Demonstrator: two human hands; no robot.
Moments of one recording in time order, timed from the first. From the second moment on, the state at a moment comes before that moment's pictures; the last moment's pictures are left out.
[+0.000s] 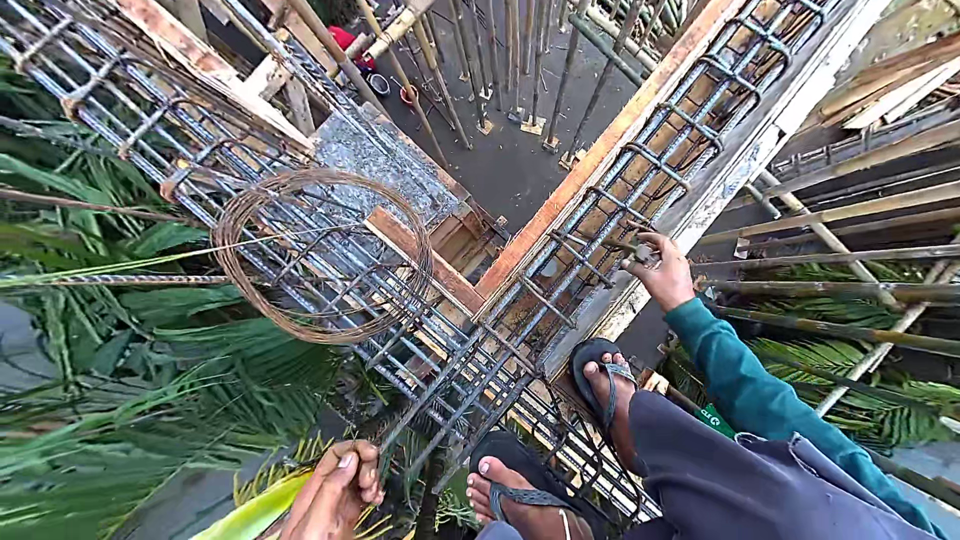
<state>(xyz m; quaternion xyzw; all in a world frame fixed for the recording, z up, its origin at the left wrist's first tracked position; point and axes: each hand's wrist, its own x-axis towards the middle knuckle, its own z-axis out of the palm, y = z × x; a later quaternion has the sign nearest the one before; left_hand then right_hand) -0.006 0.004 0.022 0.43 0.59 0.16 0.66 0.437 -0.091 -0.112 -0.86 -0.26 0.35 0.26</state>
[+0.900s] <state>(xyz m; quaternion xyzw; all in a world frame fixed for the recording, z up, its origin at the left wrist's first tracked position) 0.148 0.006 -0.028 0.72 0.20 -0.40 0.53 0.336 -0.107 -0.069 -0.46 -0.80 0.34 0.18</state>
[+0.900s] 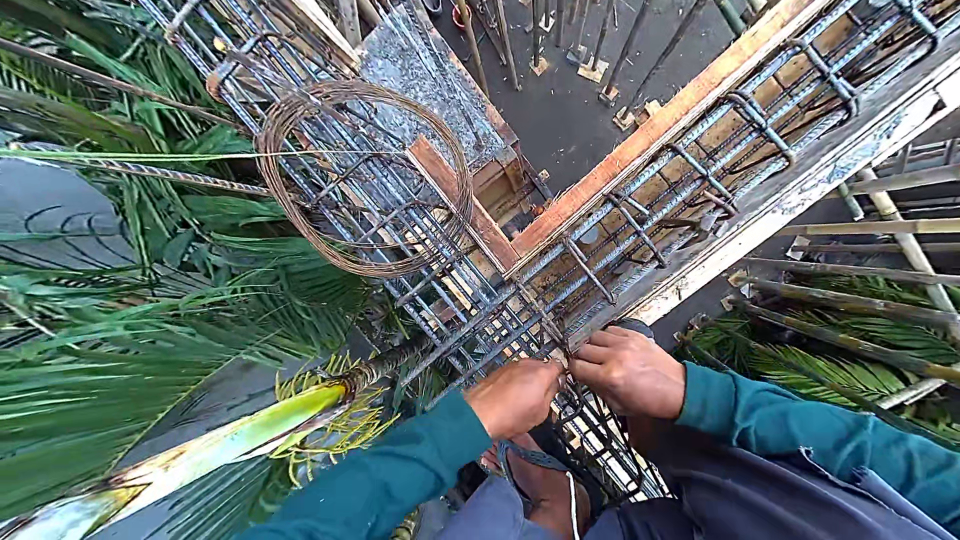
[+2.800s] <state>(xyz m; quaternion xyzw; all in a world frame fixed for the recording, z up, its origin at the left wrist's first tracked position) 0.107 0.015 -0.139 0.92 0.26 0.03 0.29 0.341 -0.029 -0.110 -0.53 -0.56 0.64 0.04</state>
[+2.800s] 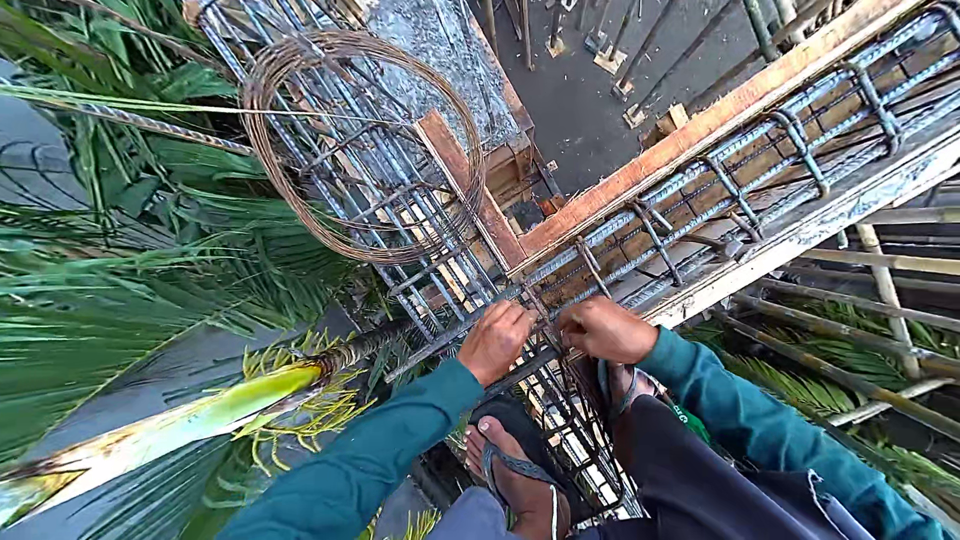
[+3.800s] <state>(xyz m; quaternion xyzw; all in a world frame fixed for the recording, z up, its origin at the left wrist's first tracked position) 0.123 0.032 -0.119 0.94 0.21 -0.07 0.27 0.317 -0.047 -0.115 -0.61 -0.64 0.46 0.14</state>
